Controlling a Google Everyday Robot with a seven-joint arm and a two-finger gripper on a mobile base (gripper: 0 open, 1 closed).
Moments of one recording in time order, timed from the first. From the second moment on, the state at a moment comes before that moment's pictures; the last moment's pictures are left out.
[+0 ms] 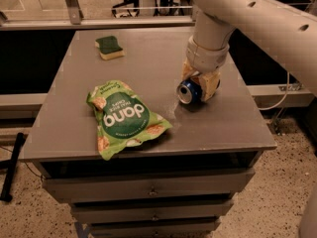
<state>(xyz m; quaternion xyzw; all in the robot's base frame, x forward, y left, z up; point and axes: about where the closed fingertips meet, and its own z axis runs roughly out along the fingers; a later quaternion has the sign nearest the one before) 0.599 -0.115 0.836 -0.90 0.43 -0.02 0.06</state>
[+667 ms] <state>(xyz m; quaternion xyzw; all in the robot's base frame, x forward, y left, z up) 0.603 -0.116 0.833 -0.93 0.37 -0.03 0.03</state>
